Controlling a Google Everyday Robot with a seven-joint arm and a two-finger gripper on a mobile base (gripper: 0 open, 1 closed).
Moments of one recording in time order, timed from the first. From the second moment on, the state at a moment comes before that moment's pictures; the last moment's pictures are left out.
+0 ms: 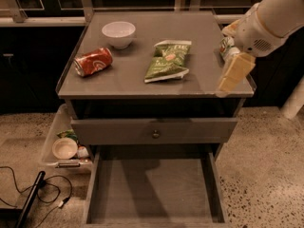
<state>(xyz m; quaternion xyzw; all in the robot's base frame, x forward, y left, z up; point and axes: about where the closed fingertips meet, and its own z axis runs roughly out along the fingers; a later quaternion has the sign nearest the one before) 0.558 -0.197 0.942 -0.60 0.76 0.01 0.27</state>
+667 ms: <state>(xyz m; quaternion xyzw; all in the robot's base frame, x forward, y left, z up) 0.610 -0.182 0.932 -0.56 0.75 0.06 0.35</state>
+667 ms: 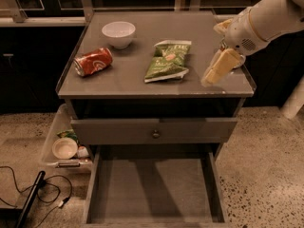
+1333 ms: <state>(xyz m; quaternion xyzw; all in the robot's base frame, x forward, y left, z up) 0.656 -0.150 0.915 -0.53 0.73 0.13 0.42</state>
